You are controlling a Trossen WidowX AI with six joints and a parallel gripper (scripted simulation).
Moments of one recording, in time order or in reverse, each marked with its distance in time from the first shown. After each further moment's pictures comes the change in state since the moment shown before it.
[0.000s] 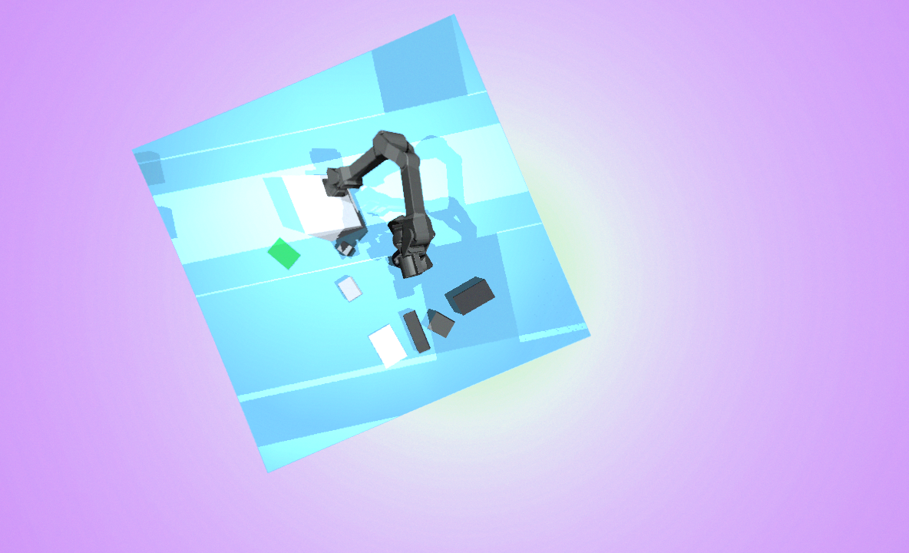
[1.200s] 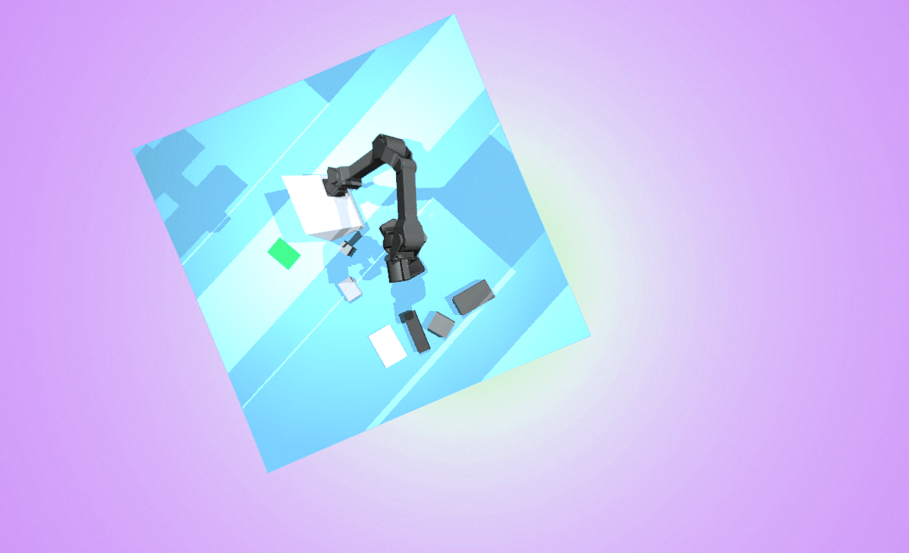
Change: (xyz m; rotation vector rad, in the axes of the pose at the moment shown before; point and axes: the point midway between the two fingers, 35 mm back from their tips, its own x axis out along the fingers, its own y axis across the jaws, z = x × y) arm -0.012 -0.001 -0.027 0.002 -0.001 -0.009
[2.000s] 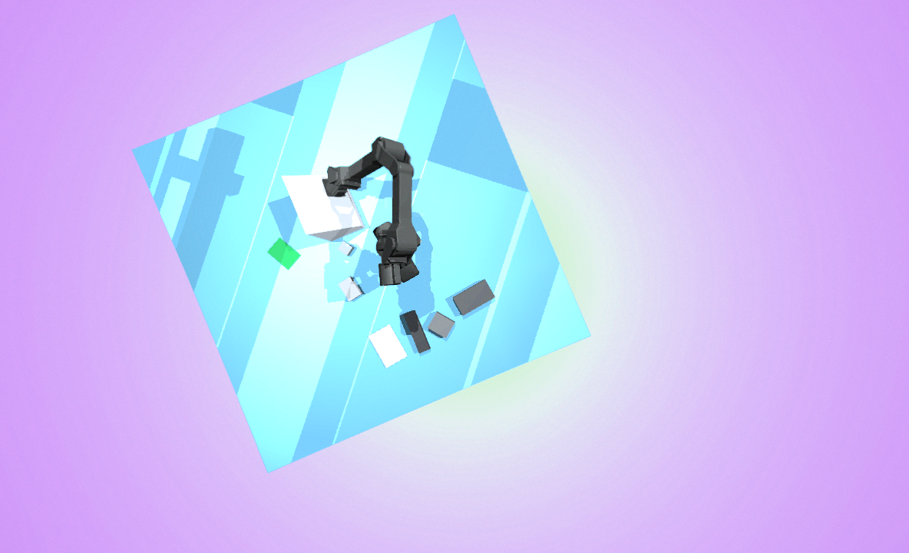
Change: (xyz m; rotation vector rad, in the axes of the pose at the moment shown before) arm -0.005 0.000 -0.021 0.000 0.006 -0.006
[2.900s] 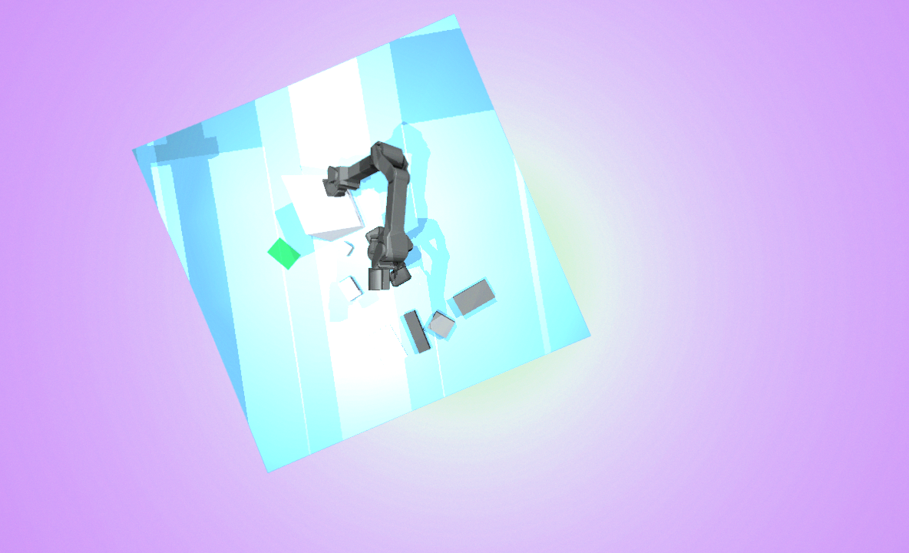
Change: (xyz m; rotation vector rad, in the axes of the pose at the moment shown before) arm -0.003 0.000 -0.027 0.002 0.007 -0.003
